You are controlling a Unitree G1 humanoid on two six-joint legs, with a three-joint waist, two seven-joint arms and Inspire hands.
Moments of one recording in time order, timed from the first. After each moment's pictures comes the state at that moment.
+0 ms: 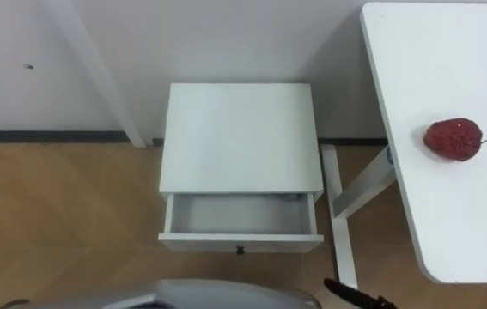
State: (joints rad) left arm 0.22 0.17 0.34 1.24 0.11 0.00 0.21; right arm 0.12 -0.20 -0.40 1.33 0.80 -0.05 -0.10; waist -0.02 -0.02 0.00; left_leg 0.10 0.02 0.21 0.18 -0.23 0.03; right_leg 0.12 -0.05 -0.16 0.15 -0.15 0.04
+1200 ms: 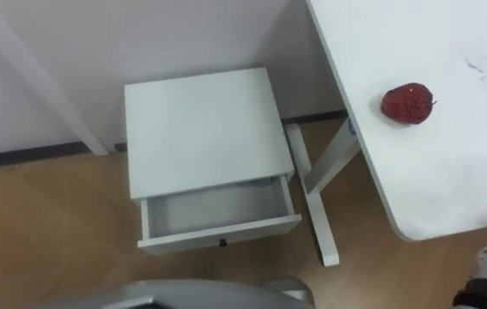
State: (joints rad) left arm 0.27 0.22 0.37 1.13 0.11 -0.01 0.16; right arm 0.04 -0.34 -0.72 0.38 0.88 -0.23 -0.80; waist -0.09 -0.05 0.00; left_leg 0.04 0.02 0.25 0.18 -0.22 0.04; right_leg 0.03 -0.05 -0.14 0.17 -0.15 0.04
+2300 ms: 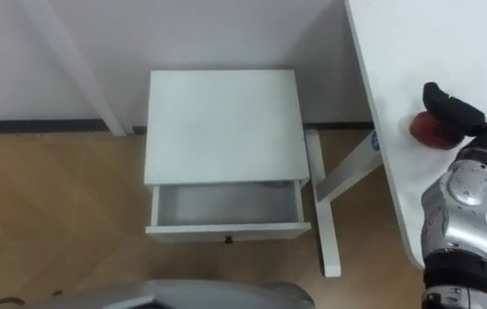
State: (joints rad) left arm 0.27 0.22 0.20 1.09 0.17 0.00 0.12; right arm 0.00 -0.38 -0.26 0.48 0.34 -0.14 -0.38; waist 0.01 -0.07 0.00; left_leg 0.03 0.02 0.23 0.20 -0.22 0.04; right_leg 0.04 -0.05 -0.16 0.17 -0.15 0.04
